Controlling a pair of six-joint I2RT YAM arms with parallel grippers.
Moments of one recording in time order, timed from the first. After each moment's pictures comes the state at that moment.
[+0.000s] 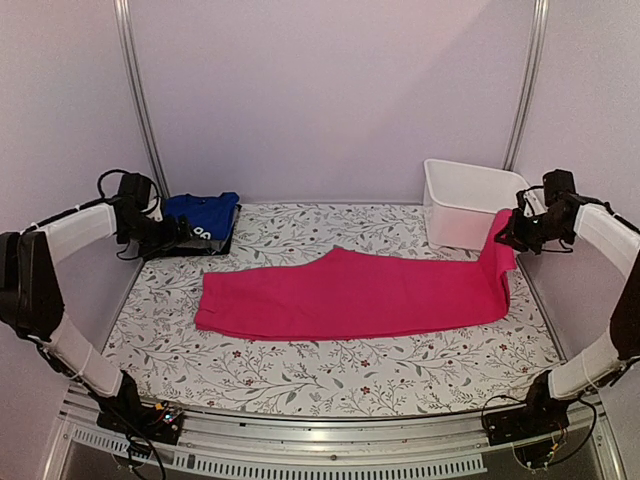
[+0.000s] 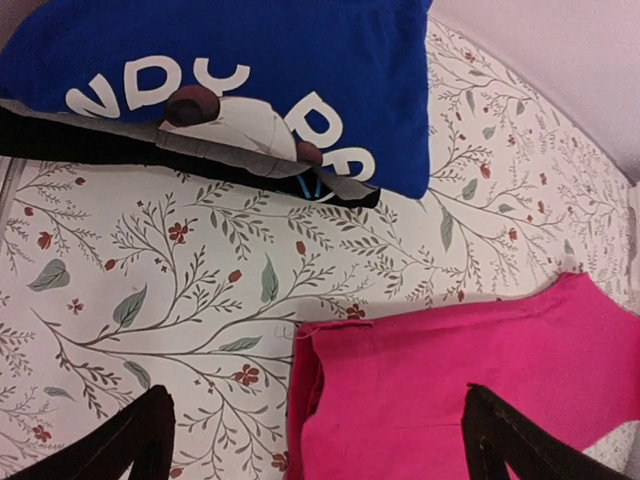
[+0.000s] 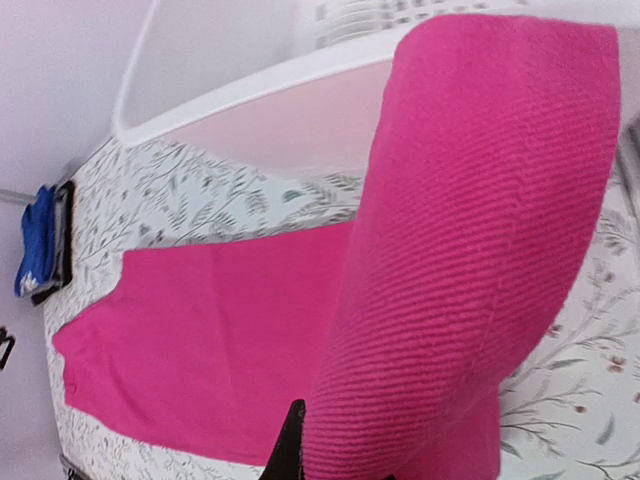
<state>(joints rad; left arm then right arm) 0.00 1.54 1.13 -0.54 0.17 -0.36 -0.14 1.40 1.13 -0.66 -0.40 0.29</state>
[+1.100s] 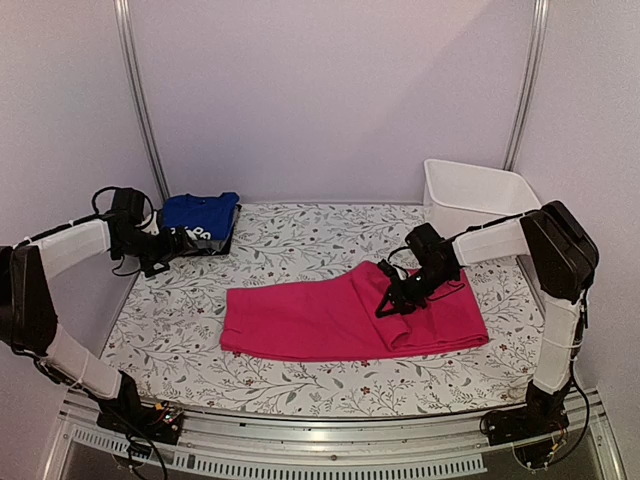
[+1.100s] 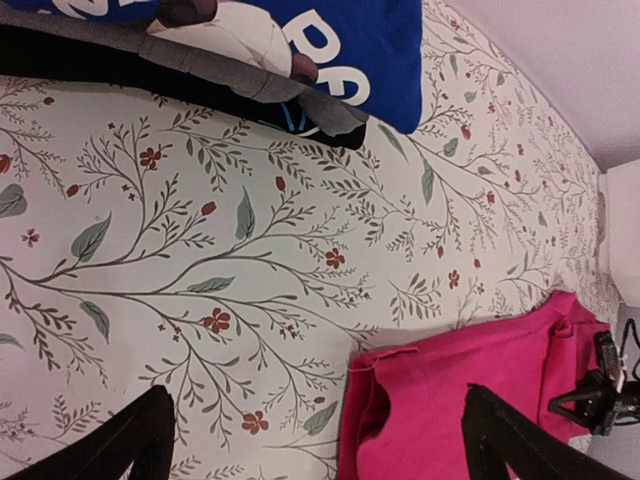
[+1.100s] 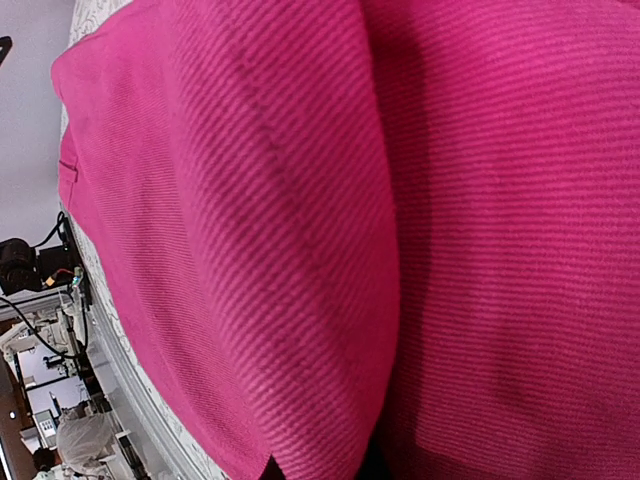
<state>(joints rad) 0.03 1.44 0.98 -0.49 0.31 -0.43 0.53 2.02 1.20 -0.39 -0.67 0.29</state>
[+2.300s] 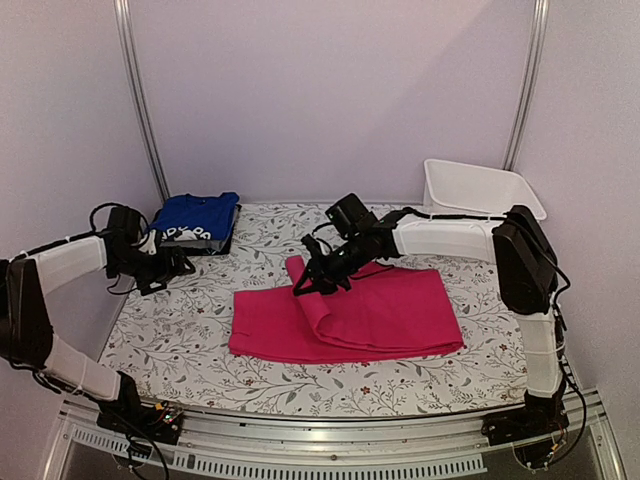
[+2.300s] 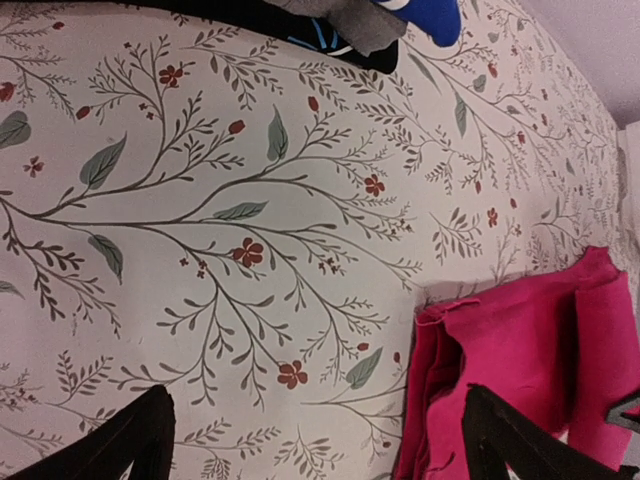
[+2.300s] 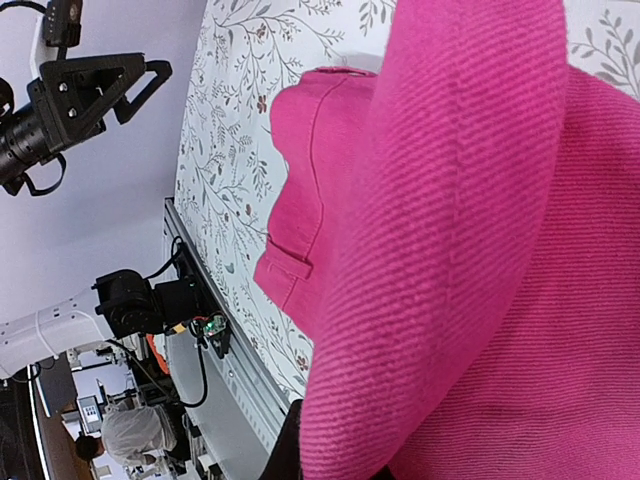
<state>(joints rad) 0.06 1.37 0.84 -0.50 0.33 -0.34 0.84 2.14 1.68 -0.44 -0.67 0.69</state>
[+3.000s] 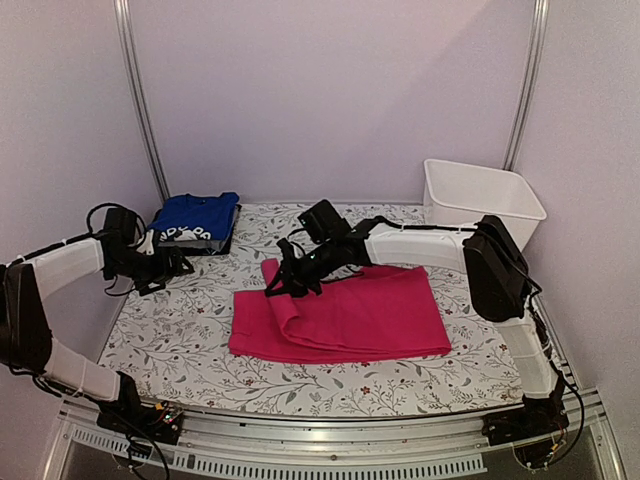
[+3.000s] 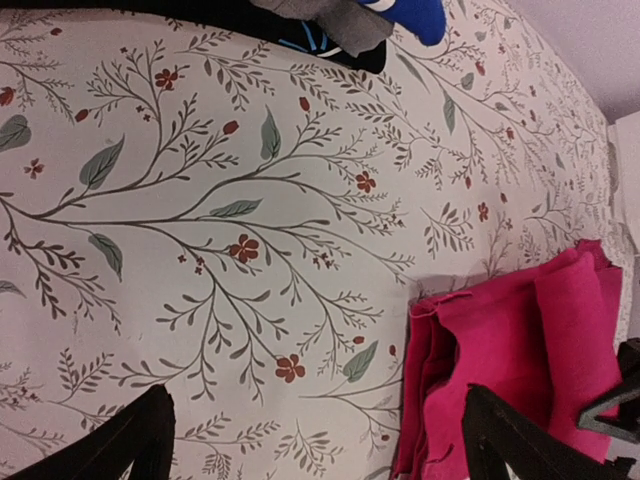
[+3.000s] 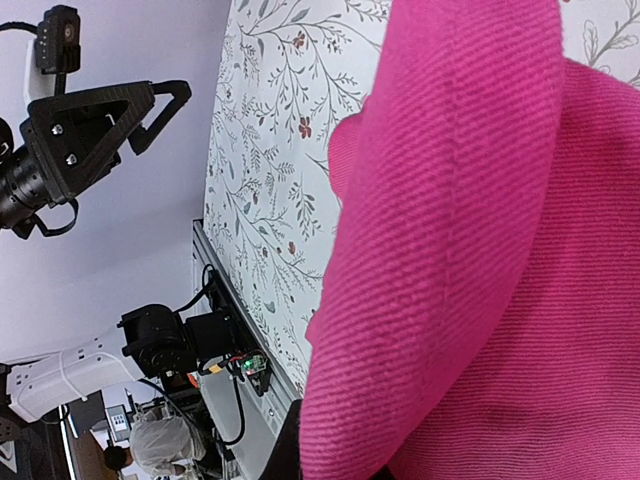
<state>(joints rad) 0.08 1.33 0.82 -0.50 0.36 -0.31 0.92 2.31 1.90 -0.36 -0.66 0.86</state>
